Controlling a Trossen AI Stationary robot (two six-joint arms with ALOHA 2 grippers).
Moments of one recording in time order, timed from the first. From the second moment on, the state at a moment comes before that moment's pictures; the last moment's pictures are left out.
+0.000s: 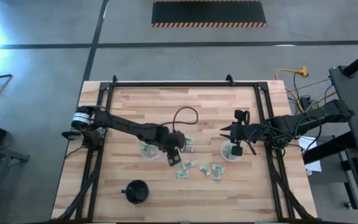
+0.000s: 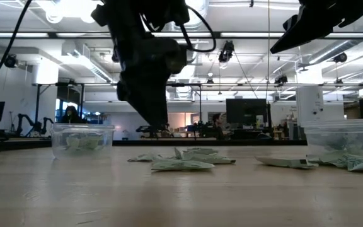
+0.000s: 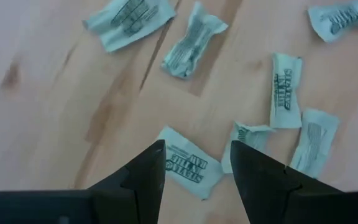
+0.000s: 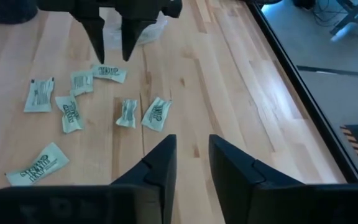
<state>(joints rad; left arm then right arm) -0.11 1.80 1.26 -0.60 -0.04 -0.56 0.27 0.92 0.70 -0.45 0.45 0.09</state>
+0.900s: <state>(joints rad) -0.10 1.88 1.27 -0.64 -0.06 -0.78 0.27 0.92 0.69 -0.47 0.42 0.14</state>
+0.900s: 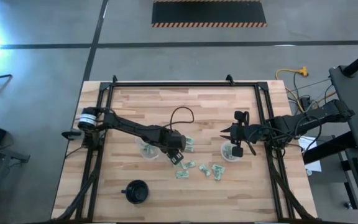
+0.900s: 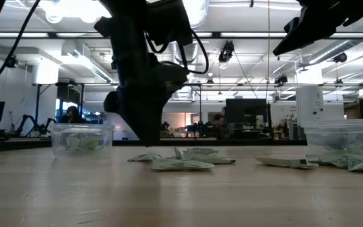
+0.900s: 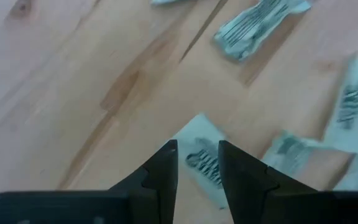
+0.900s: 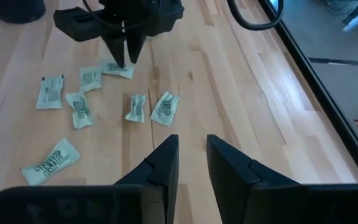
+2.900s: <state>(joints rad) -0.08 2.05 1.51 -0.57 -0.11 0.02 0.27 0.92 0.68 -0.47 0.42 0.12</state>
